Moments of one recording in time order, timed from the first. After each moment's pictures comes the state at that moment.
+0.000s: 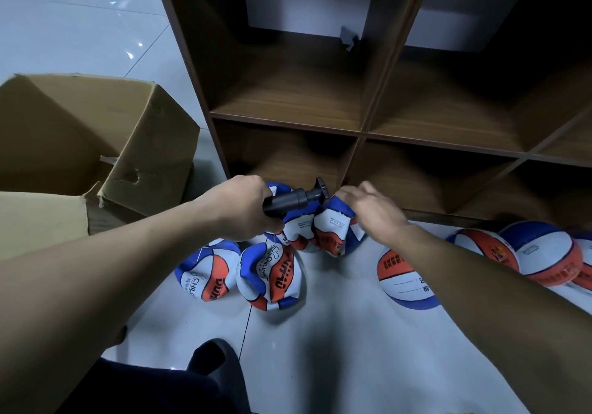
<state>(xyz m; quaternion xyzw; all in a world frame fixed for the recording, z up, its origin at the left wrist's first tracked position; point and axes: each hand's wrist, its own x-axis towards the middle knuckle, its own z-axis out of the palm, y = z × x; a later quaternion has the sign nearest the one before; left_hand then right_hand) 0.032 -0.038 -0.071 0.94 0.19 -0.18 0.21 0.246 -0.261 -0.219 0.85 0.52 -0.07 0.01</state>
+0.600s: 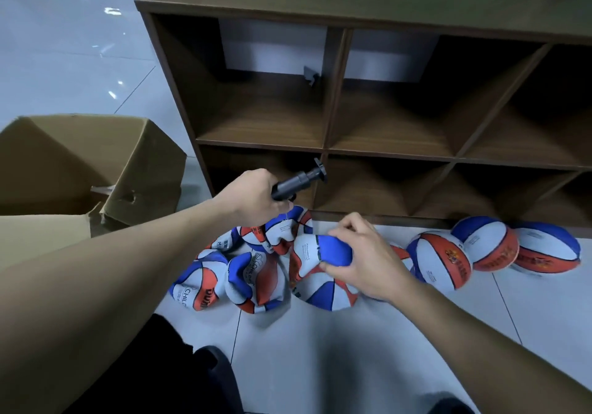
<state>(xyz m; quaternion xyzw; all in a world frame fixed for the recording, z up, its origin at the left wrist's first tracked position) 0.047 -0.083 -0.038 0.94 0.18 -0.07 0.27 0.117 -0.355 -0.127 0.87 0.43 -0.08 -0.24</state>
